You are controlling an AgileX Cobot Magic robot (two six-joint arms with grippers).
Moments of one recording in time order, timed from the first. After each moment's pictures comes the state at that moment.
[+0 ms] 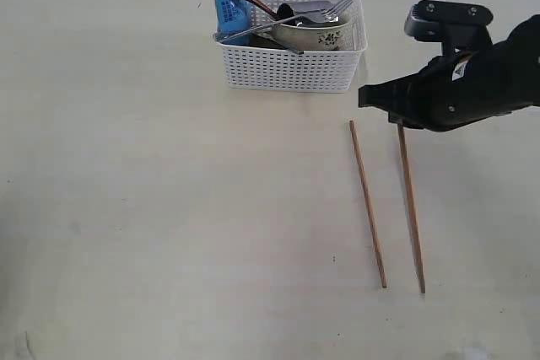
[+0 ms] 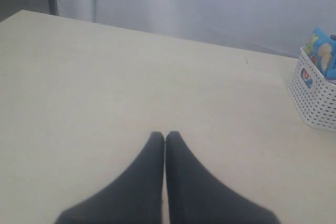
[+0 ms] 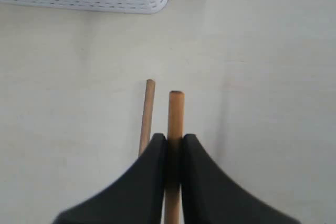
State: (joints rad) left arm -0.05 0.00 0.00 0.14 0.35 -0.31; right arm 0.34 1.58 -0.72 0.11 0.23 0.16
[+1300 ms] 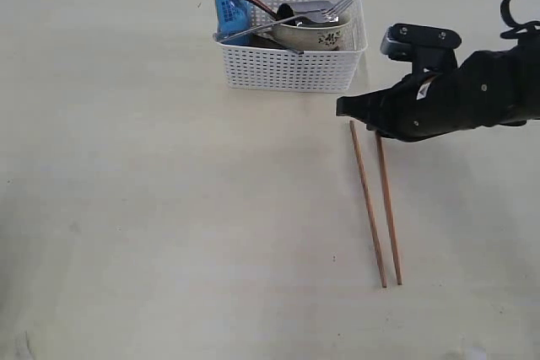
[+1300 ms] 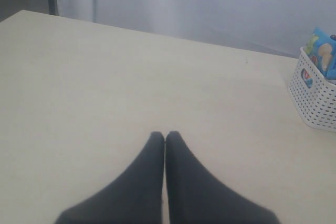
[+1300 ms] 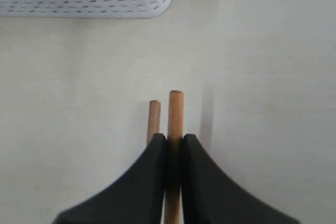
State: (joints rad) left arm -0.05 0.00 0.00 0.14 0.35 -0.31; right arm 0.38 1.76 -0.72 0.14 0.01 0.20
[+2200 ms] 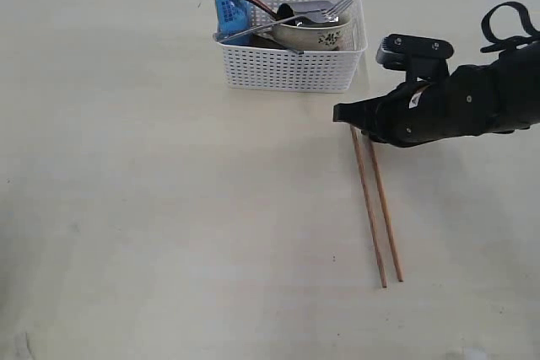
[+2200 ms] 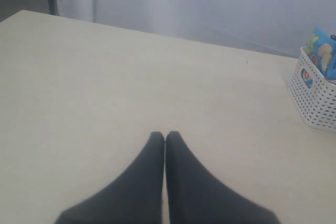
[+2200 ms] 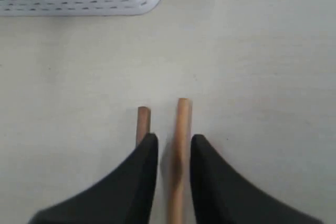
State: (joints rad) left arm -0.05 0.00 0.00 0.14 0.35 -0.31; right arm 0.38 1.83 -0.72 0.14 -0.06 0.21
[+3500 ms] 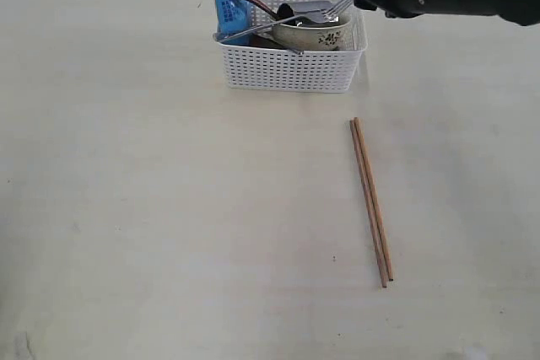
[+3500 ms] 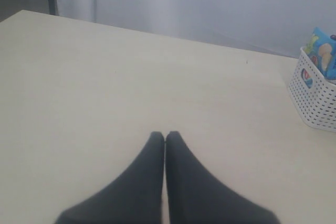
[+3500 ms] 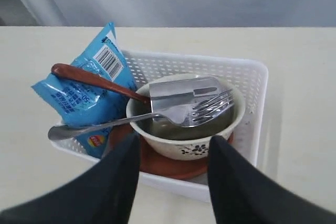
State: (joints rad) left arm -0.05 0.00 0.00 0.14 0.35 -0.31; right arm 0.41 1.56 -0.95 0.14 0.03 0.12
